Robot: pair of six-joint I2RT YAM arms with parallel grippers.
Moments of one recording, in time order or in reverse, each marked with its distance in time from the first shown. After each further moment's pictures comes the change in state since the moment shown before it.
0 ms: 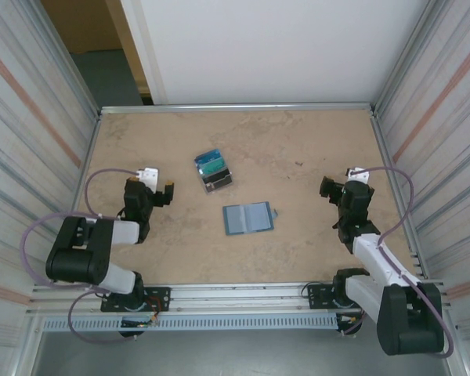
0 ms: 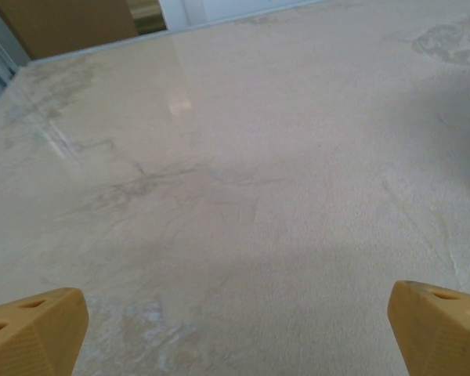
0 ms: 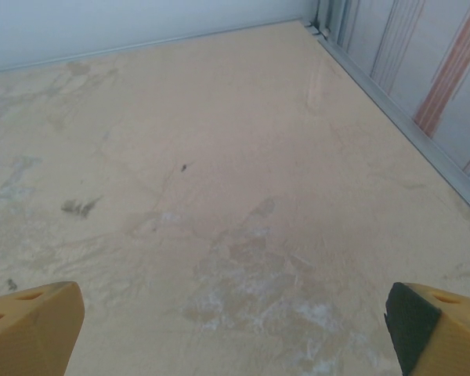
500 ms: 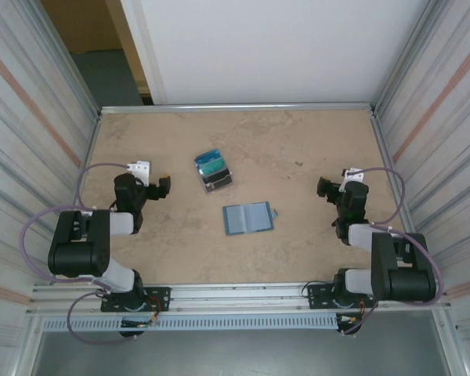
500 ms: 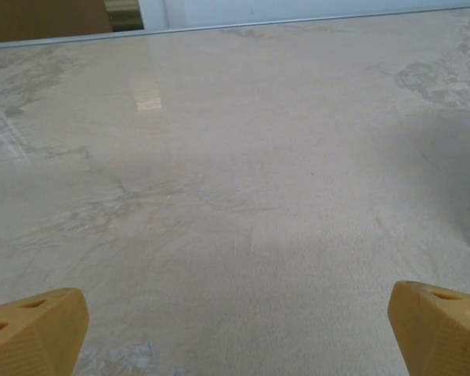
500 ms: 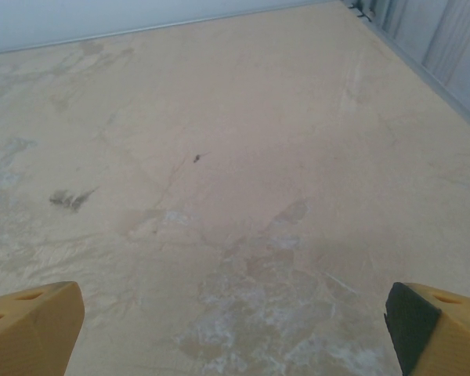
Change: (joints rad) left arm 0.113 0.032 0.089 -0.064 0.207 -0.064; right arm -0.084 0.357 -0.053 0.426 -0.169 -0.048
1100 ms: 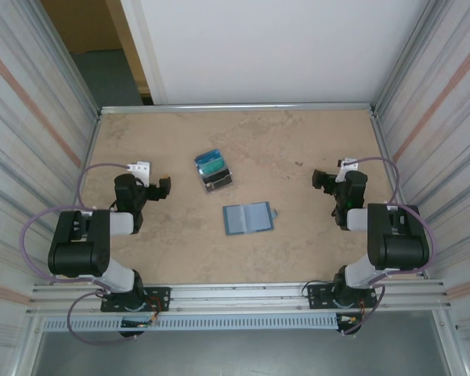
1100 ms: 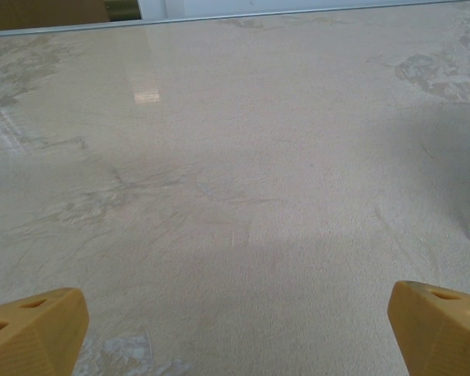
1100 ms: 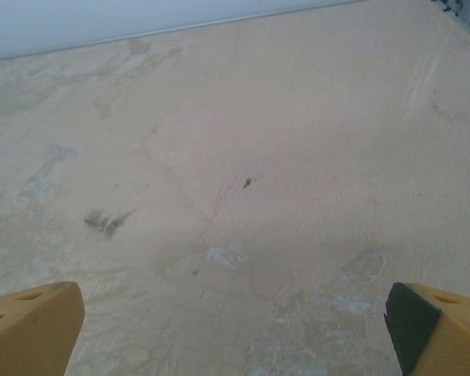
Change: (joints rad) left arm 0.000 0.000 0.000 -0.014 0.000 -0.003; right arm -0.027 0.211 0.126 0.076 -0.157 -0.011
